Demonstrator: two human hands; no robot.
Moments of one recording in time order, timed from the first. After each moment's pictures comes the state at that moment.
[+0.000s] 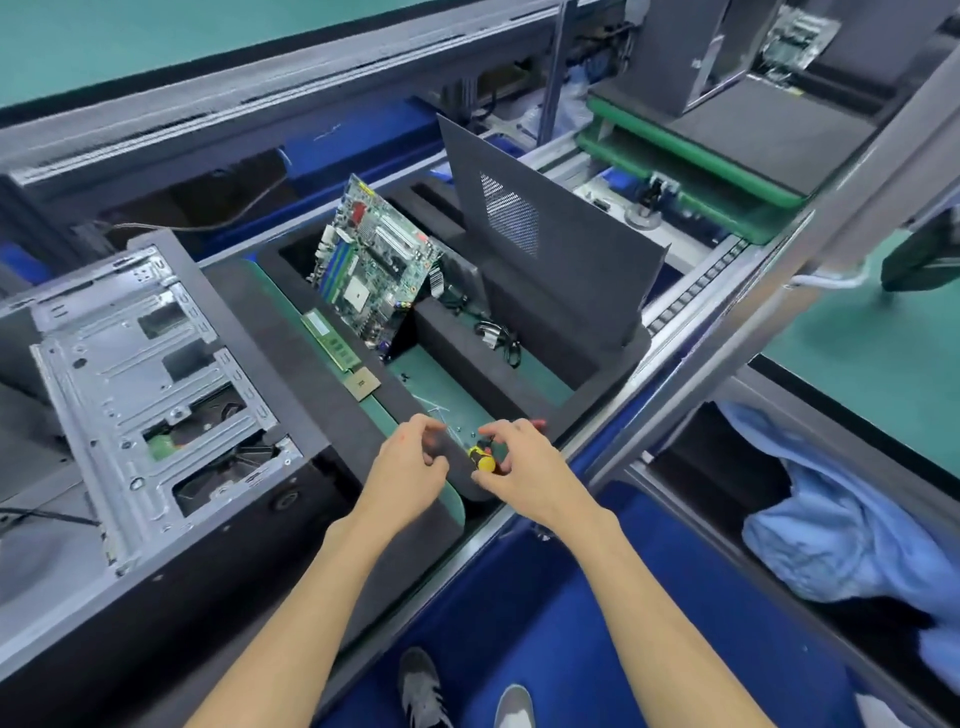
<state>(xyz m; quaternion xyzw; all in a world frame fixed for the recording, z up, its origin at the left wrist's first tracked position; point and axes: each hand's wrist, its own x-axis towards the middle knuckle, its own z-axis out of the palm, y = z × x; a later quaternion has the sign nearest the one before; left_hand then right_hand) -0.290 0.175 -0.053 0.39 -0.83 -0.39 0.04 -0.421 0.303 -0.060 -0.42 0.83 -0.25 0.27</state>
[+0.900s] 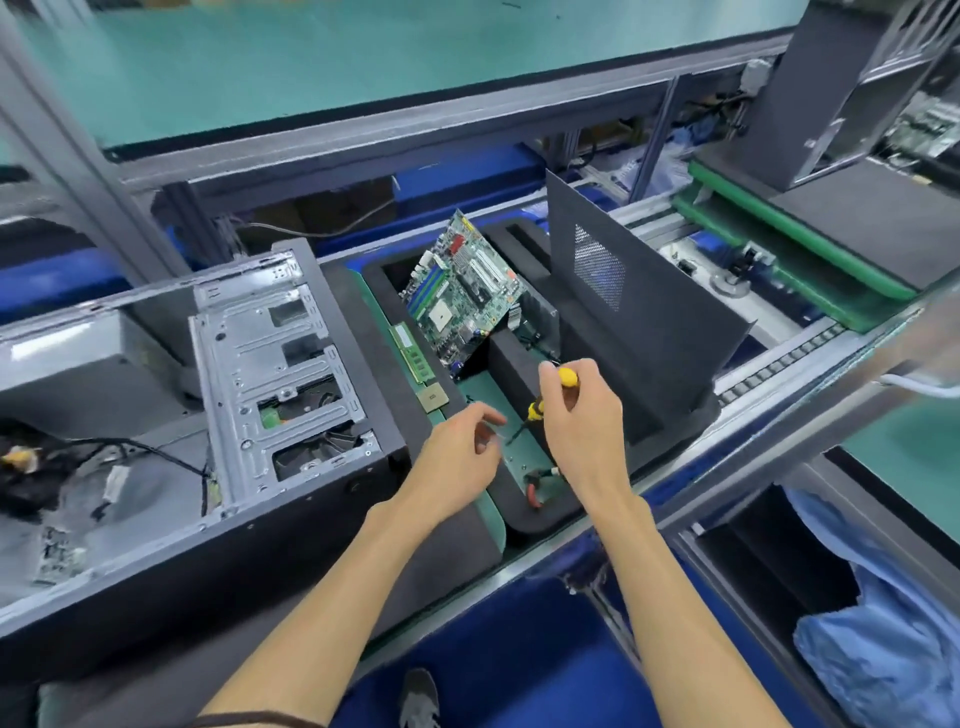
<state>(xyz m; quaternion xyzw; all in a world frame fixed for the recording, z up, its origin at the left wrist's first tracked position) -0.287 0.174 0.008 0.38 -0.81 -0.42 0.13 -0.422 0.250 0.027 -0.35 0.77 -0.52 0.13</state>
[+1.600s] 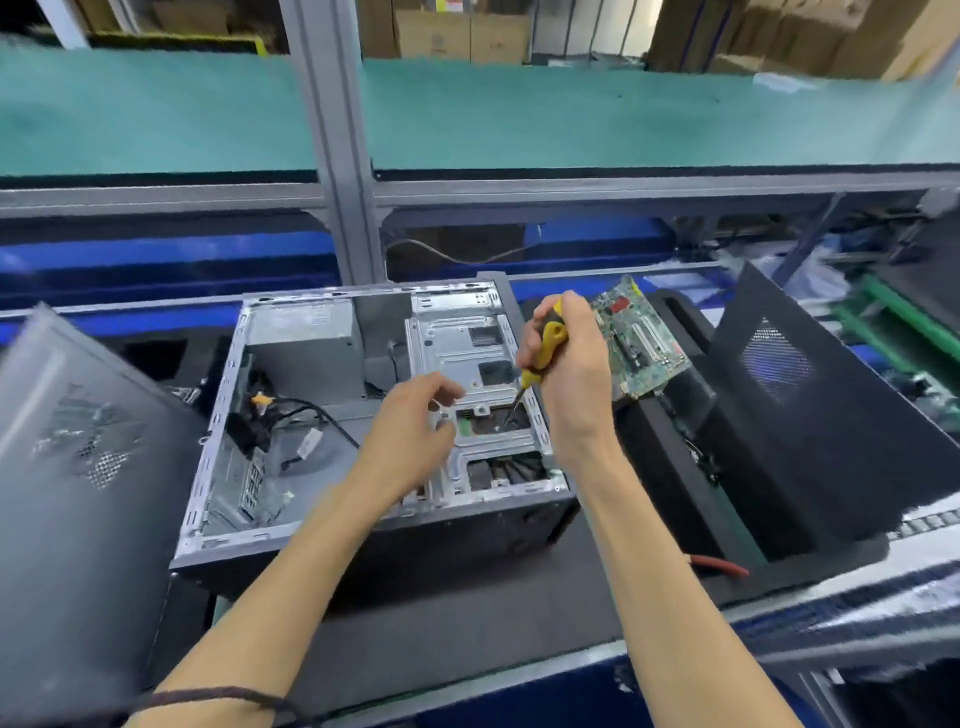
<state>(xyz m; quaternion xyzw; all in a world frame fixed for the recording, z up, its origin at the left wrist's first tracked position) -0.096 0.084 0.064 0.51 -0.76 -0.30 0.26 -0.250 0.120 0.128 -0.41 0.47 -0.68 0.38</state>
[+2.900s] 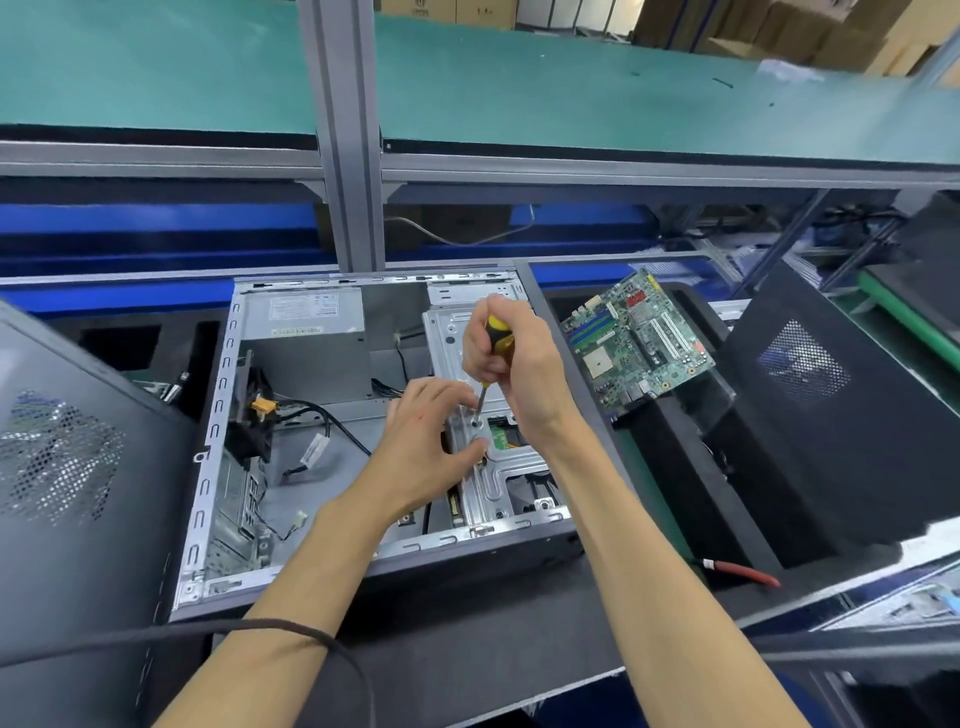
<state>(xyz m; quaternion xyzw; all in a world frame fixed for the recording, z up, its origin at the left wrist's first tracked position) -0.067 0.041 0.007 0.40 -0.82 -0.29 0.30 -0.202 0.050 0.097 -0.52 0.44 -0.56 0.47</state>
